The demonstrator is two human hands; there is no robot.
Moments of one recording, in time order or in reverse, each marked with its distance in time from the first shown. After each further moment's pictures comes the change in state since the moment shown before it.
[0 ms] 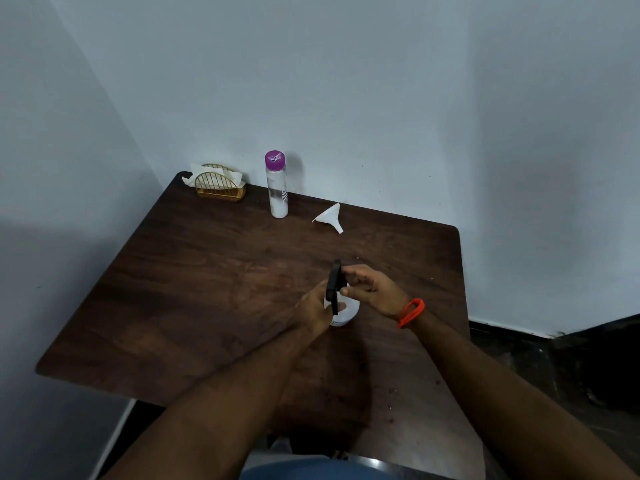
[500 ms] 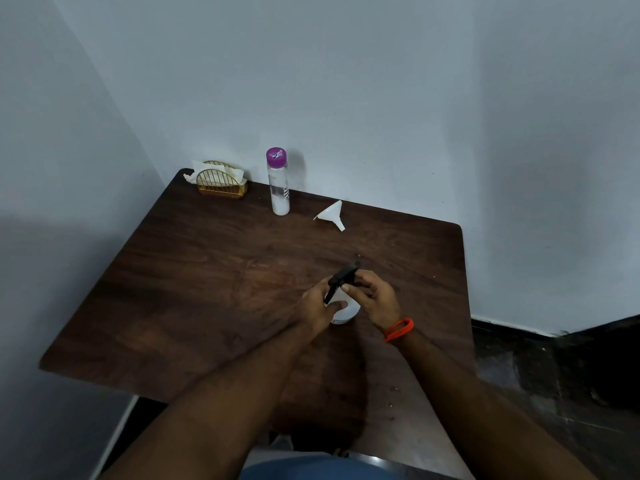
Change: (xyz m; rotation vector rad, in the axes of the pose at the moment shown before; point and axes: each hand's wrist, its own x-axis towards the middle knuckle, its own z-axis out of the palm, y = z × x) left_hand -0.003 0.010 -0.004 0.066 -0.014 -0.072; right_hand -0.010 0.021 0.033 0.132 0.332 0.008
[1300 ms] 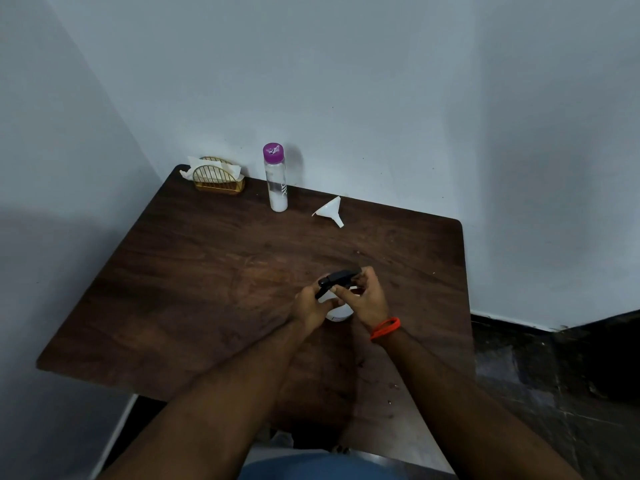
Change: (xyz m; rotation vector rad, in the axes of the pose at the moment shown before) left_hand -0.001 0.005 -0.003 -0.055 0.012 -0.142; right_hand 0.002 0.003 0.022 0.118 0.113 0.126
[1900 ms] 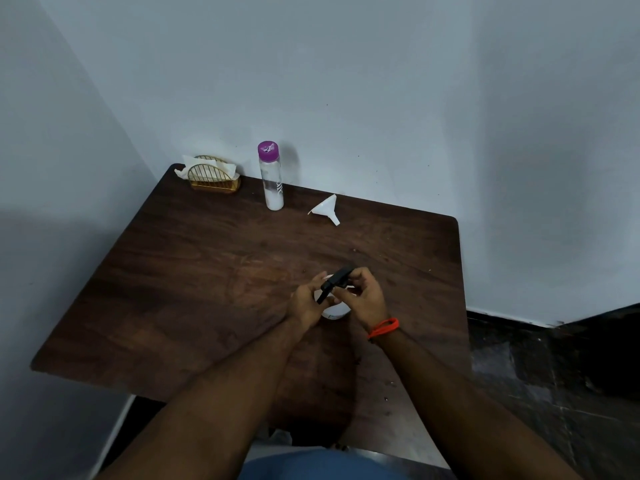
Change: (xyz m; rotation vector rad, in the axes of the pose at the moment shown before) left_hand -0.005 0.005 -0.004 -0.077 -0.035 0.044; right_hand -0.006 0.004 -0.002 0.017 0.004 -0.030
